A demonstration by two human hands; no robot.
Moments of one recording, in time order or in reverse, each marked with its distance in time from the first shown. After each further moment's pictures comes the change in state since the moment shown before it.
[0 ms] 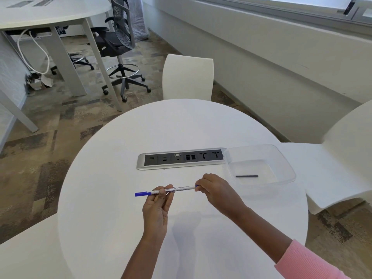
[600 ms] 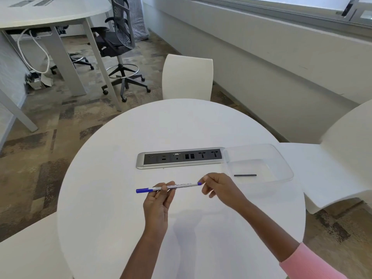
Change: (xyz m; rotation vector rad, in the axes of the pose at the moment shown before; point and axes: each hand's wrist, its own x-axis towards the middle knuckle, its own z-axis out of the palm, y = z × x) left_hand -0.001 -0.002 0.004 0.048 -0.039 0.029; right_hand 0.003 -0.007 -0.025 0.684 -0.231 0.655
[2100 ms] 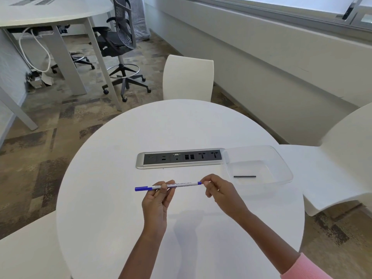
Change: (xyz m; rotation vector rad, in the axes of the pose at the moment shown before) left_hand -0.002 0.004 0.004 0.010 0.011 0.013; right_hand -0.011 0.016 0.007 -0.043 0.126 -0.144
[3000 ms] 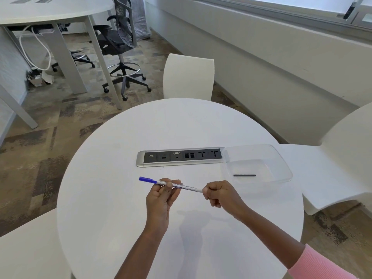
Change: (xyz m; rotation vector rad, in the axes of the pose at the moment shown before) left_hand -0.006 0.001 0.005 0.126 -0.101 0.003; right_hand -0.002 -0.003 -0.005 0.173 -0.170 0.156
